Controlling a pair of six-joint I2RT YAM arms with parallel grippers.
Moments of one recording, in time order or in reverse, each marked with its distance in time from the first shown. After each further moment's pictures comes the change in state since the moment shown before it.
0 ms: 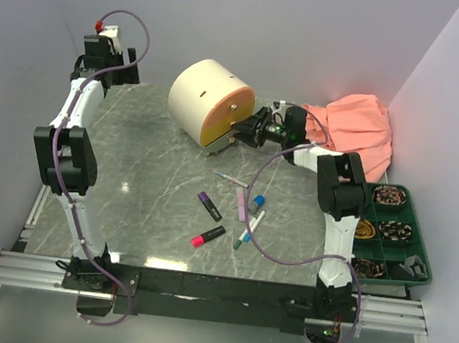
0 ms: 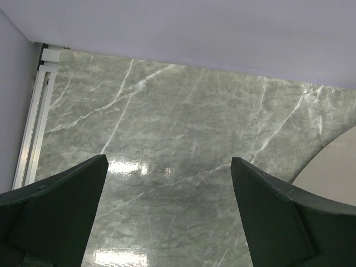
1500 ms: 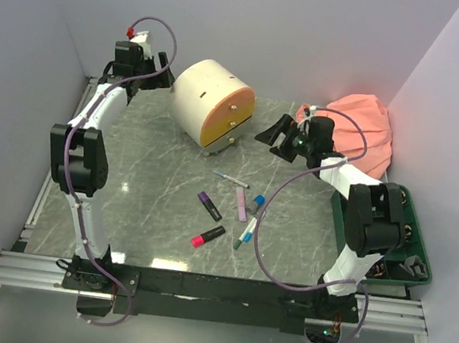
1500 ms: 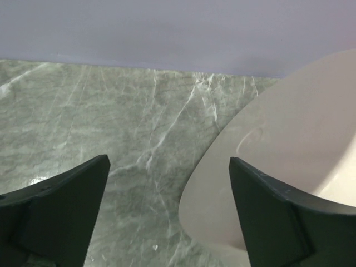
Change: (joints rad) left arm -0.153 0.015 -0.058 0.126 0.130 -0.179; right arm -0.073 -0.436 -0.314 -0.364 0.342 -0.536
